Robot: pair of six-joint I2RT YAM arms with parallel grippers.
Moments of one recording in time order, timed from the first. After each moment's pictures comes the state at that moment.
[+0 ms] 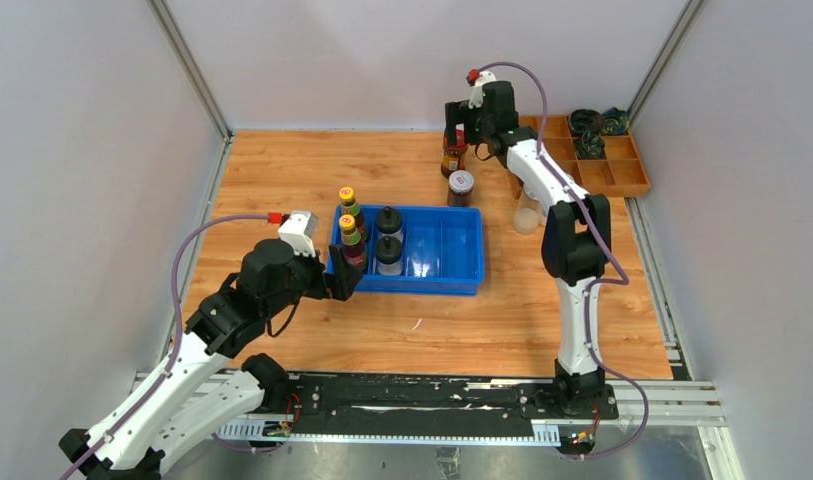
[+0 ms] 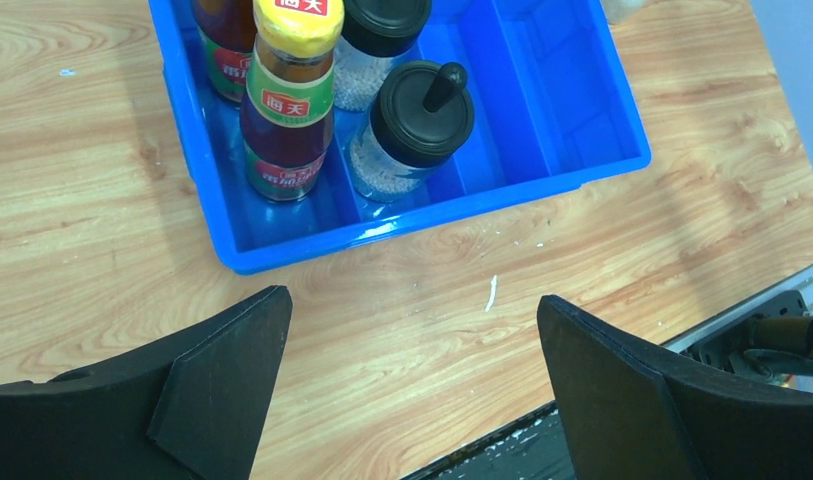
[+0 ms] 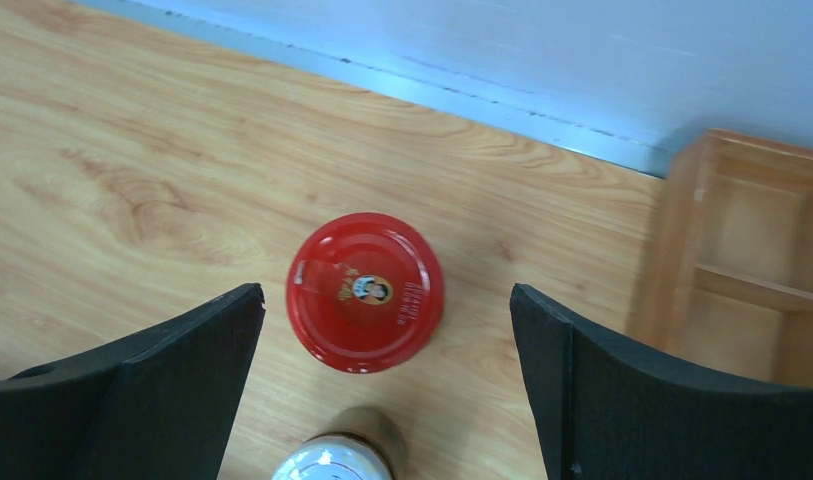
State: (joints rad) left arm -0.65 0.64 0.76 -0.58 -0.09 -0.46; right arm 0.30 2.17 1.98 -0.23 -0.07 0.03
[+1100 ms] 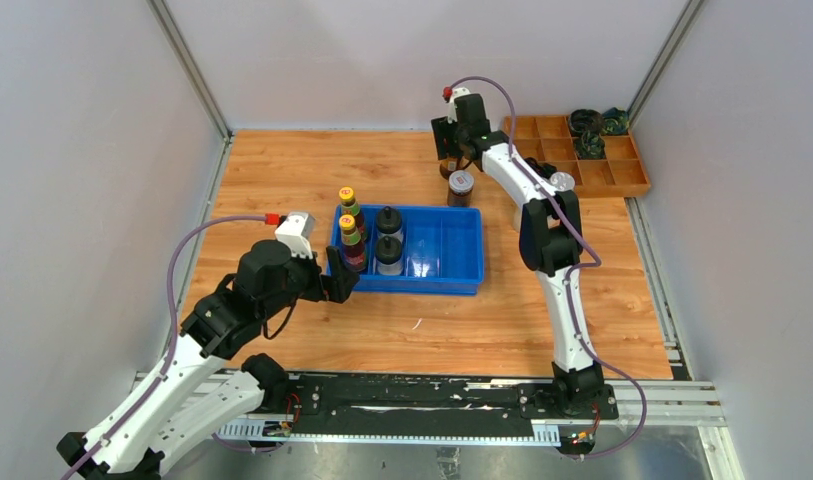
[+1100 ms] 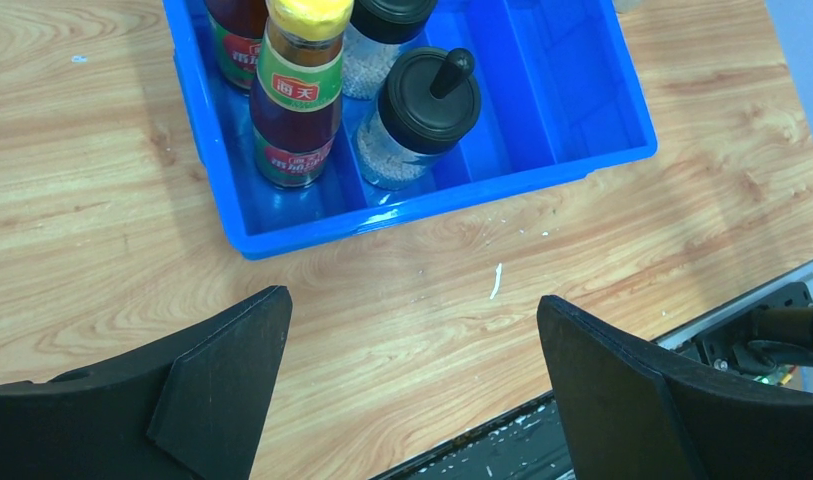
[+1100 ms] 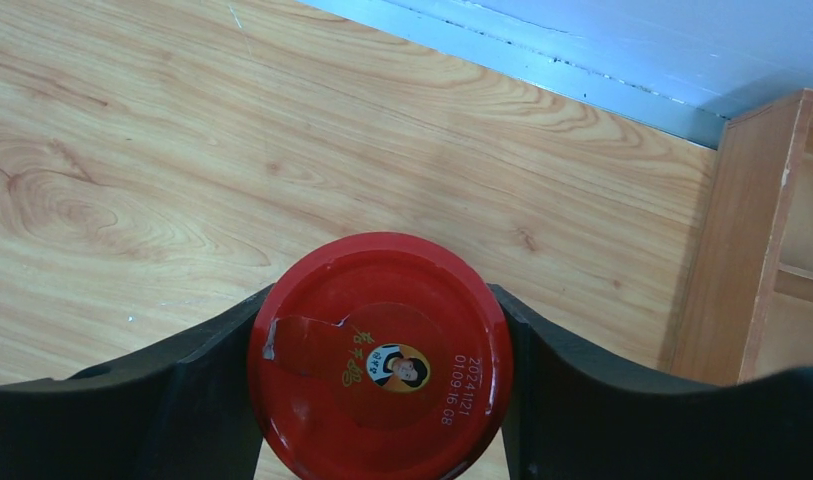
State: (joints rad) left arm -0.65 0.62 0.78 -0.64 -0.10 -0.46; right arm 0.36 2.39 2.18 -0.34 0.05 -0.02
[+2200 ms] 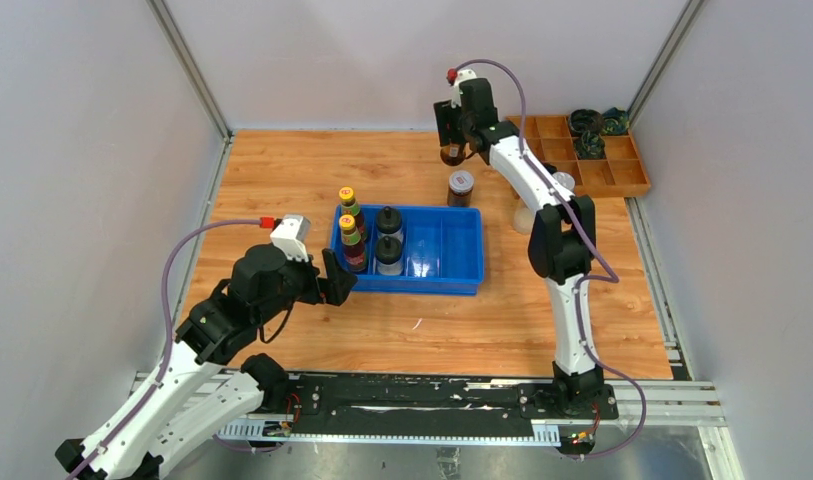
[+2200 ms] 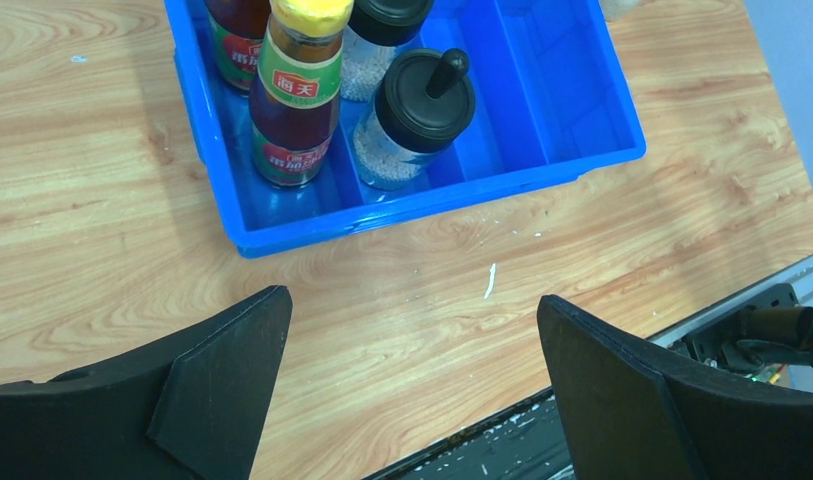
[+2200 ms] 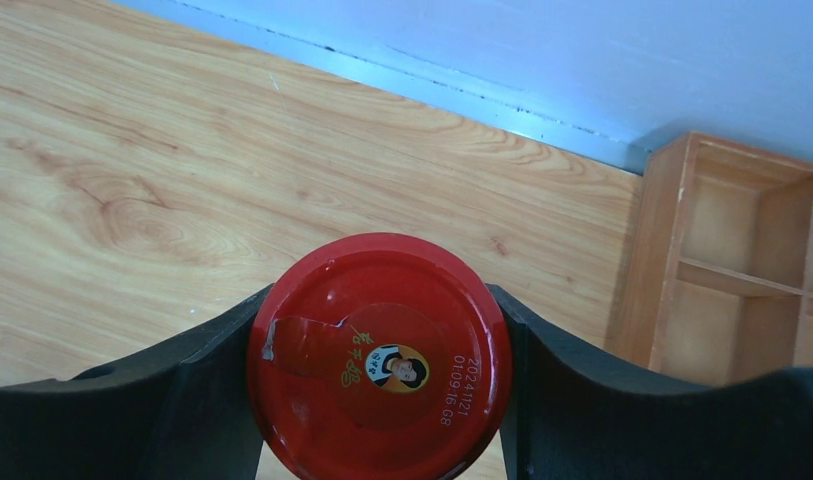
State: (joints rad) left arm -0.65 0.59 0.77 -0.65 -0.10 -0.46; right arm 0.38 2.27 2.15 -0.36 0.09 -0.02
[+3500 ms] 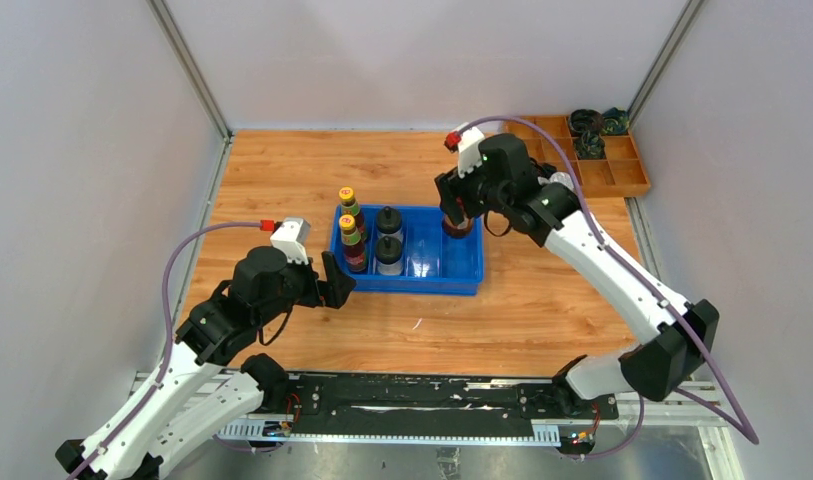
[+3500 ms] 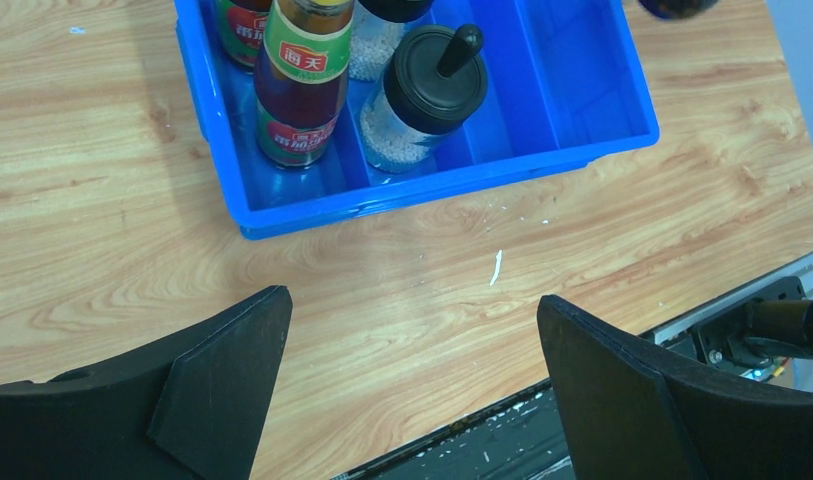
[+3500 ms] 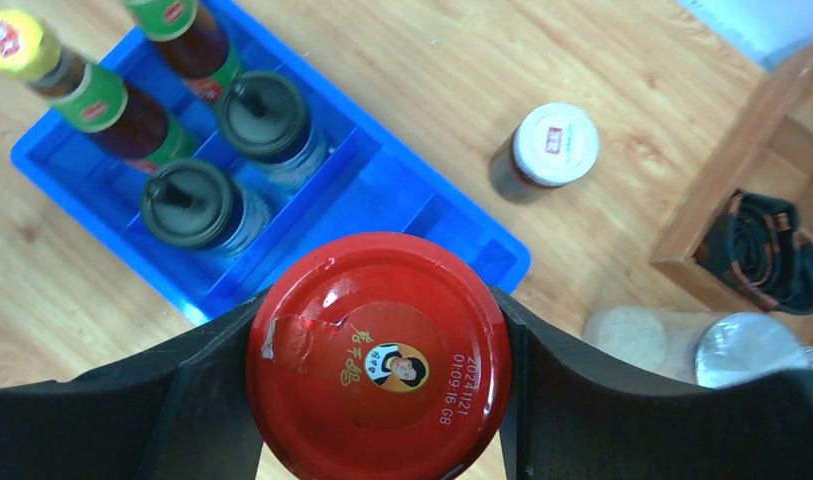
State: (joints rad) left arm -0.65 0.58 0.76 -0.68 -0.10 -0.48; right arm 0.62 1.40 1.45 -0.59 0.00 -0.09
